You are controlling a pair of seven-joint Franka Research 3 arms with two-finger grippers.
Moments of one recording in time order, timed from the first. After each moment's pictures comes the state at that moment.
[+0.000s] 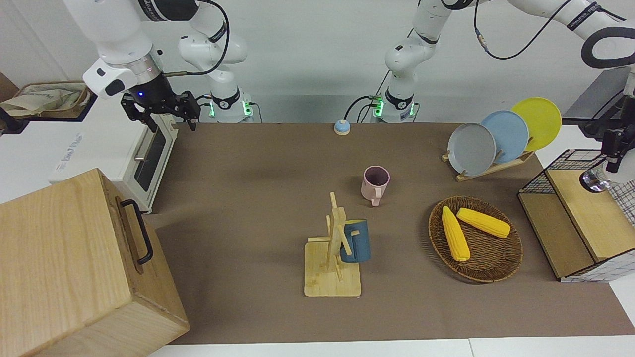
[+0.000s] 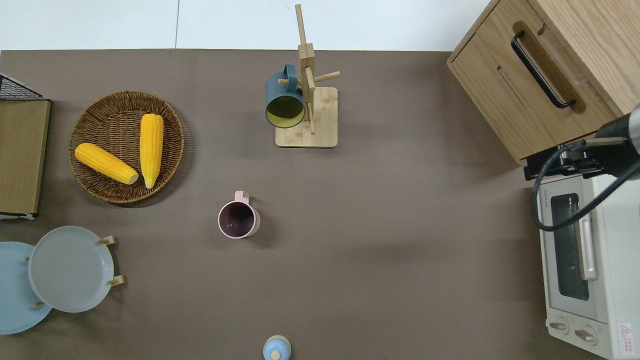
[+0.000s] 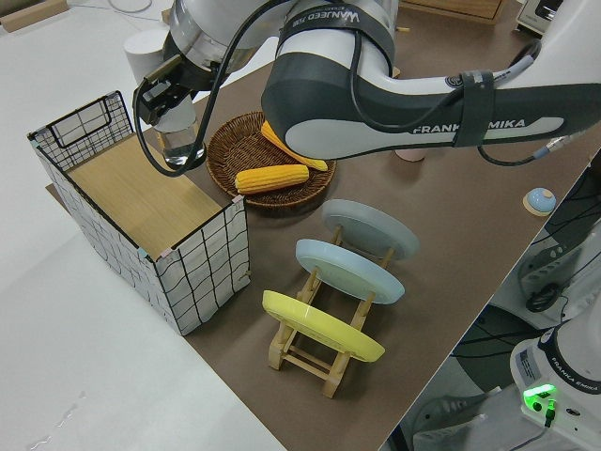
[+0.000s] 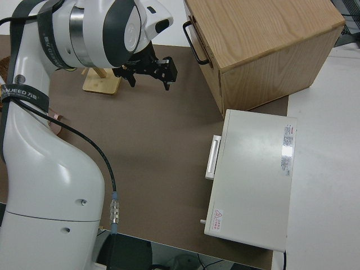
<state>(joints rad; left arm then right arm) 0.60 0.20 -0.12 -1.54 -0.29 2.26 0.56 0.00 0.10 0.03 -1.39 0.03 1.43 0.04</state>
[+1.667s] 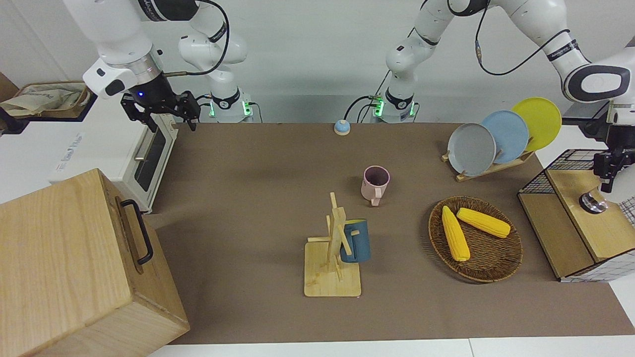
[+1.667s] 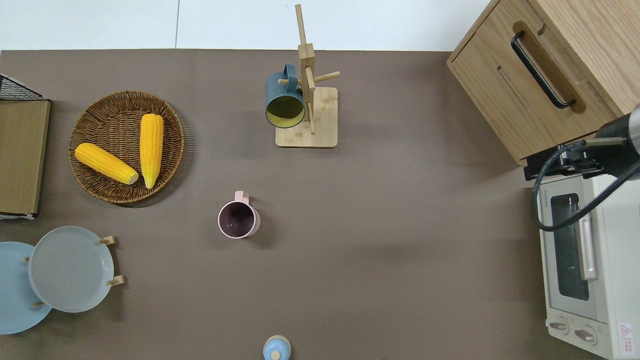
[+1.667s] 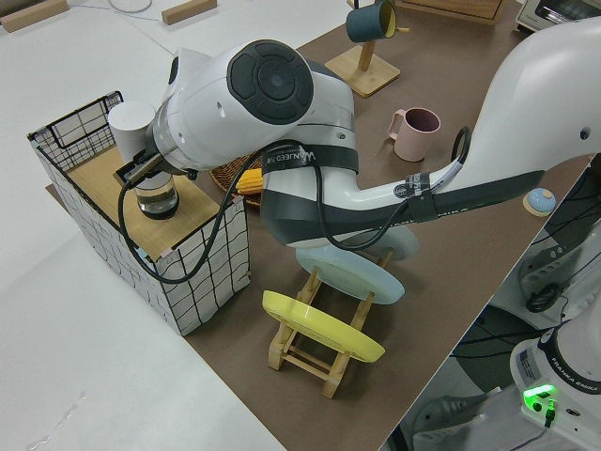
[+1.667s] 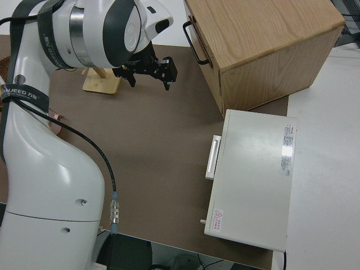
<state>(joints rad) 0.65 0.28 -0.12 -1.70 -0.57 2.55 0.89 0.00 0.10 0.03 -1.39 0.03 1.43 0.04</state>
